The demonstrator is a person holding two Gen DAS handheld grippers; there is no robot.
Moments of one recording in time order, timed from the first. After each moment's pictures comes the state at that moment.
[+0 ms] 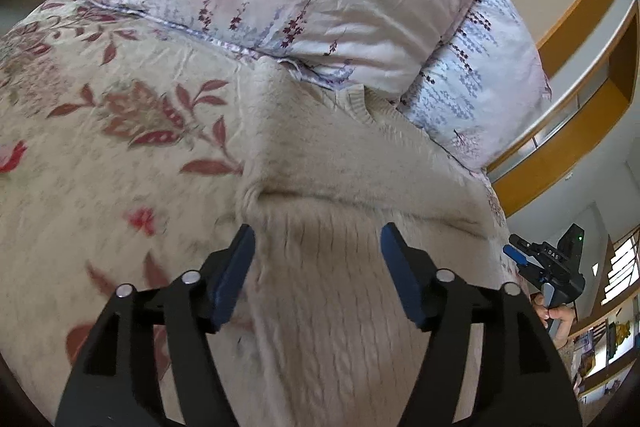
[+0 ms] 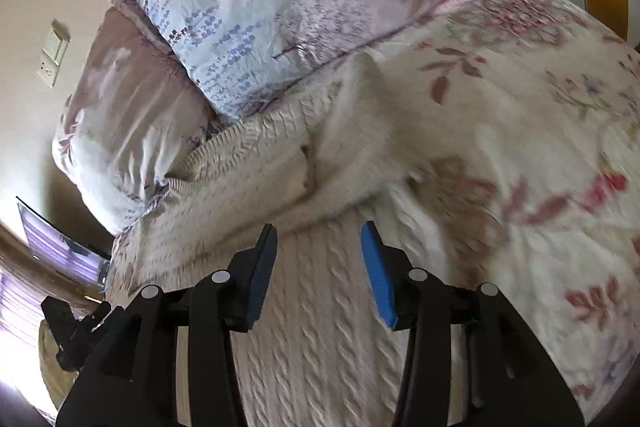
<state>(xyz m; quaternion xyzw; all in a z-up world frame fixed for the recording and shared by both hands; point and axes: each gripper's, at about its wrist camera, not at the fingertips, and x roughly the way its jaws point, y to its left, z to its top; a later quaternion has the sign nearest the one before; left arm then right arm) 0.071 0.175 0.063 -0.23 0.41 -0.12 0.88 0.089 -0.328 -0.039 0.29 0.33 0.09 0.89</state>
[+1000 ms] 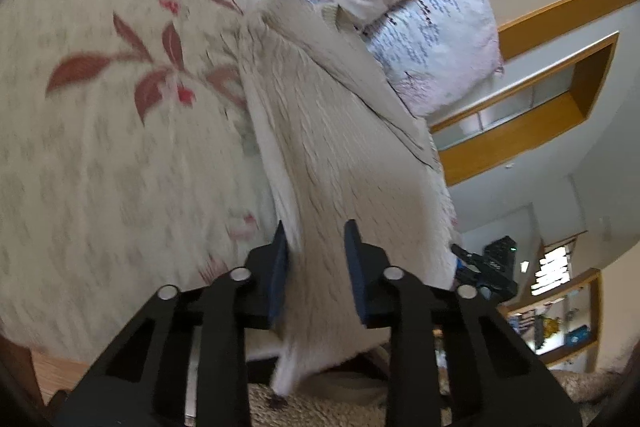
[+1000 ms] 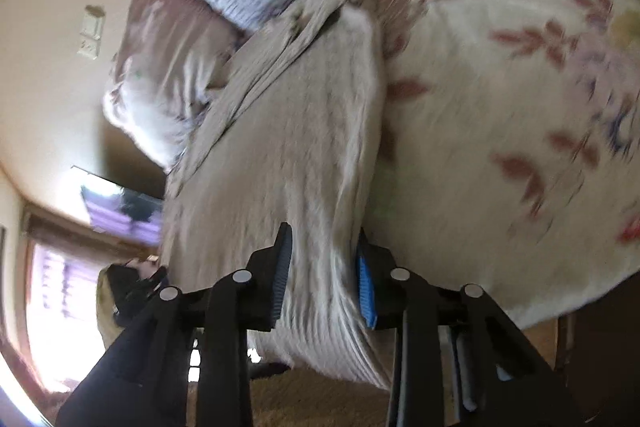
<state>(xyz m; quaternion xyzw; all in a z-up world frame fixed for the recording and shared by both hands) -0.029 0.178 0.018 -0.33 0.45 -0.23 0.80 -0.019 -0.341 -0.107 0.35 0.40 0.21 0.82</state>
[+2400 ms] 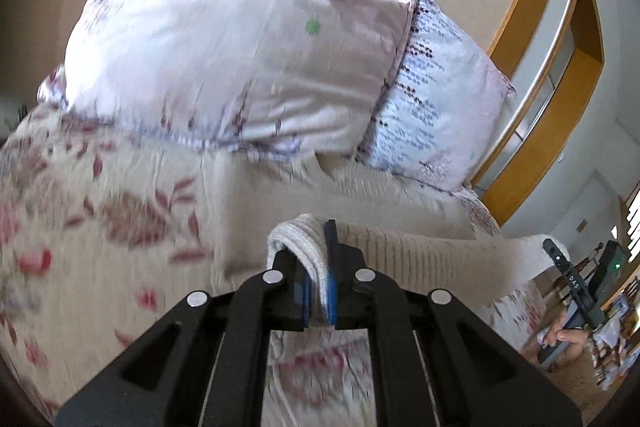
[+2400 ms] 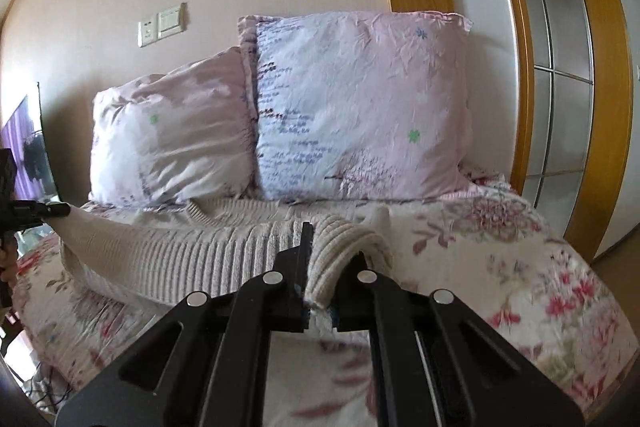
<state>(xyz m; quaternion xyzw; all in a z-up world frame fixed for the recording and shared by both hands) 0.072 0.150 0.143 -0.15 0.31 -0.14 0.93 -0.015 -0.277 0.027 0.05 0.09 0.05 0.99</state>
